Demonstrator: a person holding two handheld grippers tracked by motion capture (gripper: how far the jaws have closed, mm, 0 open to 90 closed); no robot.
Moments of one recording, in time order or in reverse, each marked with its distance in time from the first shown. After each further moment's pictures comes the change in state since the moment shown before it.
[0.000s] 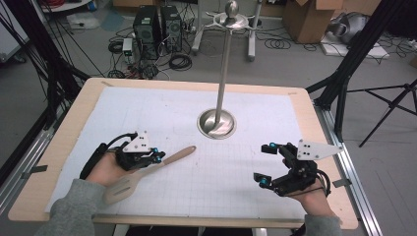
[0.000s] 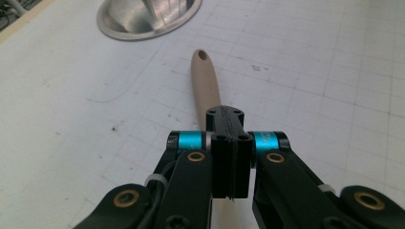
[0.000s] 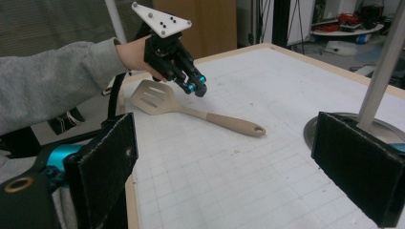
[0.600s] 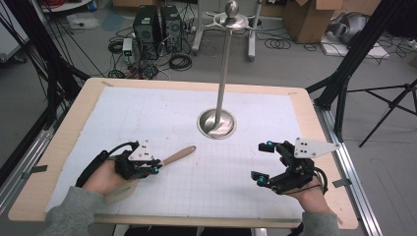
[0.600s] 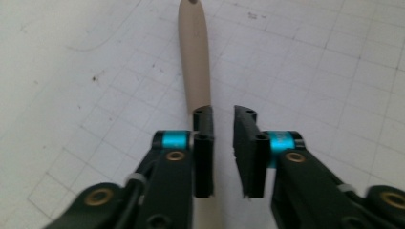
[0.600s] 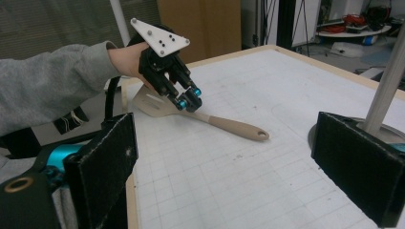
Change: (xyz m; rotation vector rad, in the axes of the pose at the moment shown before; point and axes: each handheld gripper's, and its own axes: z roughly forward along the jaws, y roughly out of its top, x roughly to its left) left arm -0.014 -0.012 0.002 0.150 0.038 -0.042; right arm -0.003 0.002 0.005 -0.002 0.015 0.002
